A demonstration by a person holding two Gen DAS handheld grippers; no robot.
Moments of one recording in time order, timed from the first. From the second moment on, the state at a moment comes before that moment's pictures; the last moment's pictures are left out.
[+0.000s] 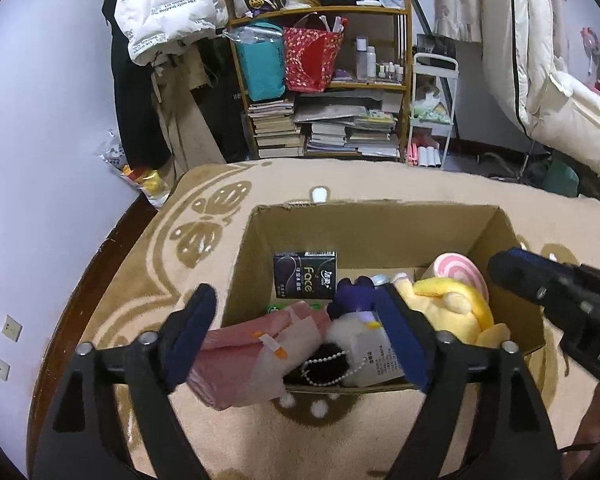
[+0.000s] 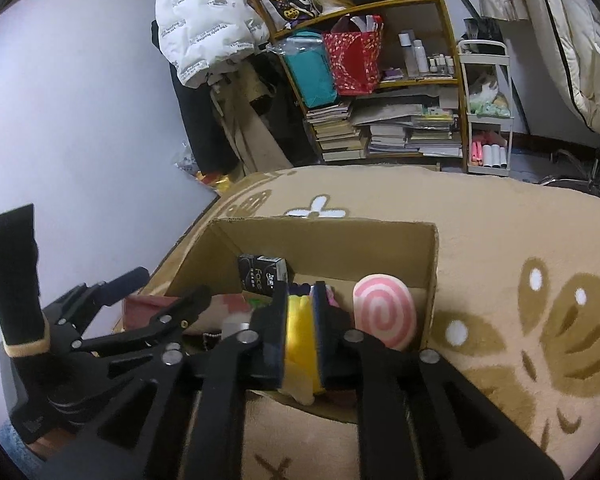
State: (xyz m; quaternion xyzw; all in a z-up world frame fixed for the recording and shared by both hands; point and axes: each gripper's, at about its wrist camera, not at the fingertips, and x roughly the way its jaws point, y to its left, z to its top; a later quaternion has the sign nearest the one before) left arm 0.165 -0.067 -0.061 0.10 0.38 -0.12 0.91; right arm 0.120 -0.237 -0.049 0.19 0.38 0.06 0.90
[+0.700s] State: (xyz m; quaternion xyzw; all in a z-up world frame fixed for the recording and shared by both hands) left arm 0.118 -0.009 -0.003 0.09 0.35 -0.06 0.93; right arm 0.077 -0.230 -0.002 0.19 0.34 0.05 0.92
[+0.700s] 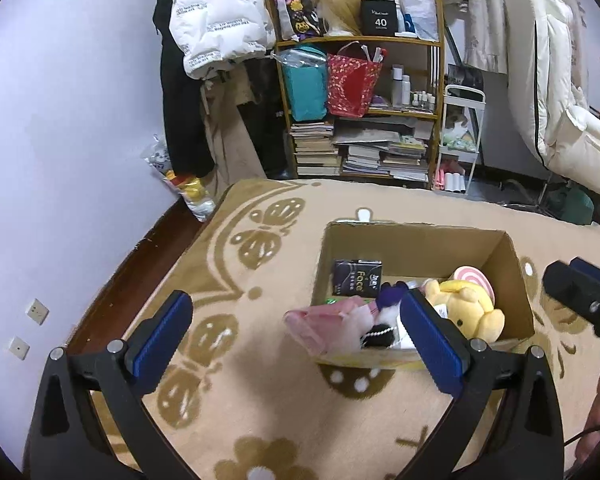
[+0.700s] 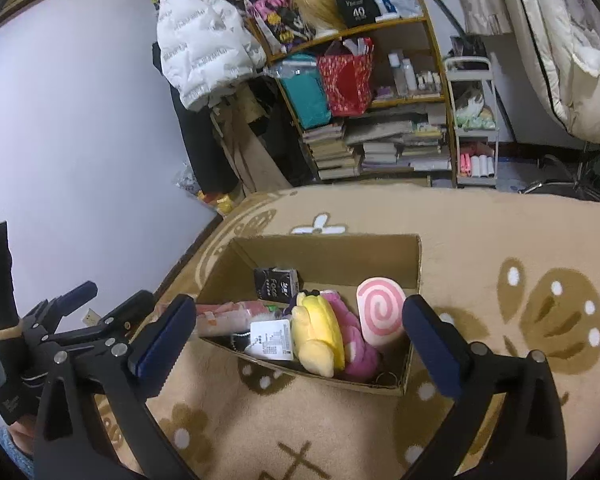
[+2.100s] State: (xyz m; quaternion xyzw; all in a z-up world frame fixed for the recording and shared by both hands) left arm -0.026 0.059 0.030 0.10 0.29 -0.03 0.95; right arm -0.056 -0.185 0.020 0.15 0.31 0.01 0.94
